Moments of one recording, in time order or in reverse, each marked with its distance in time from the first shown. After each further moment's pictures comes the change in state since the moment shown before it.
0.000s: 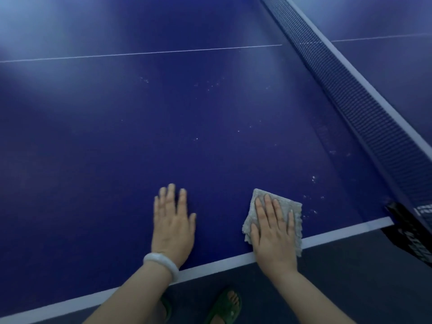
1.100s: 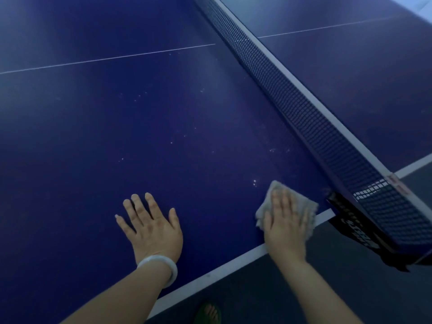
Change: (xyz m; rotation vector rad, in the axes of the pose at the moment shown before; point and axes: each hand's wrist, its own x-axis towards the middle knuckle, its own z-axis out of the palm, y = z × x) left_hand 0.052 0.116 0.043 0.142 -0.053 -0.252; right_hand 0.034 0.143 -0.021 0.066 -0.008 0.378
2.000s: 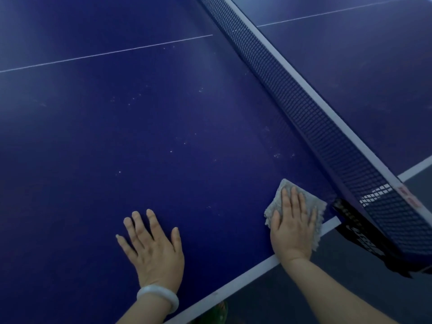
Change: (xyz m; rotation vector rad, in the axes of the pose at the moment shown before) left_hand -0.001 -0.002 -0.020 -0.144 -0.086 0.019; right_hand 0.031 -0.003 0.002 -0.018 0.106 0.084
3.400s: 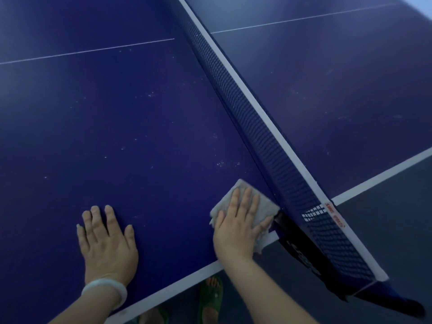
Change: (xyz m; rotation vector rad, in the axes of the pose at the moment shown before) left_hand -0.007 0.077 0.028 0.118 0.095 0.003; right_hand 0.043 0.026 -0.011 0.031 -0.150 -0.033
